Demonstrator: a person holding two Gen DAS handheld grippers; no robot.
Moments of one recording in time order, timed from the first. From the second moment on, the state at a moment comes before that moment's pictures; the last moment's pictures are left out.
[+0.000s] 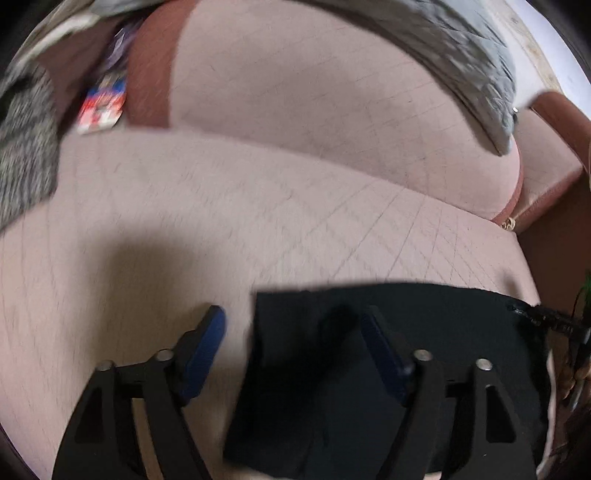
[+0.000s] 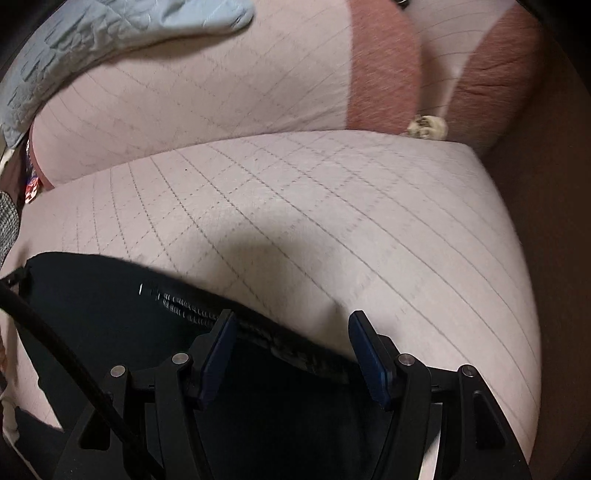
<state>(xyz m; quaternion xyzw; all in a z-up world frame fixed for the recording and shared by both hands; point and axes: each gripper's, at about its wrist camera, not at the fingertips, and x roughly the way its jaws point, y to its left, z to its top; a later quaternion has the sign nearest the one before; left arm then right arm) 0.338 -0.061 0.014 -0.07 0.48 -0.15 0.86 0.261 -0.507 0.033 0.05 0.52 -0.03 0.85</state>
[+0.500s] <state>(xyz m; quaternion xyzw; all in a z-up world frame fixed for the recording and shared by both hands) 0.341 -0.099 0.008 0.00 0.48 -0.24 0.84 0.292 -0.457 0.018 0.01 0.53 0.08 0.84</state>
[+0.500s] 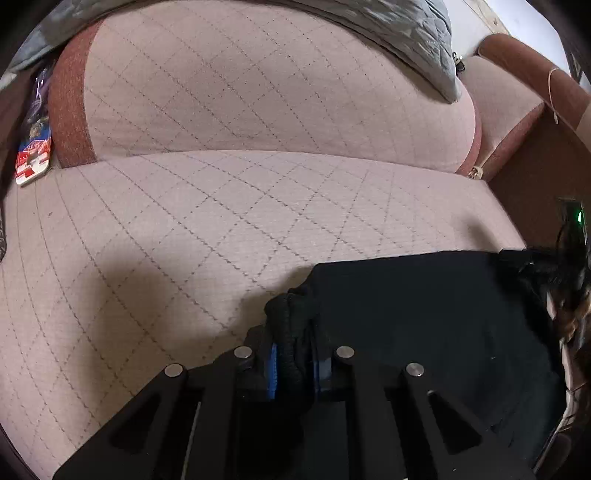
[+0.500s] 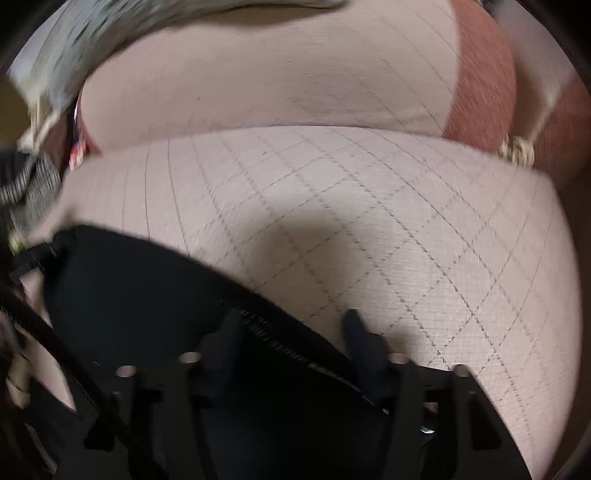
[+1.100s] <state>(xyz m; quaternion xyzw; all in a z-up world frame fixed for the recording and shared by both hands) 0.244 -0.095 0.094 0.03 0.40 -0.23 0.89 0.170 -0.428 0.102 0.02 0.49 0.05 0.87</state>
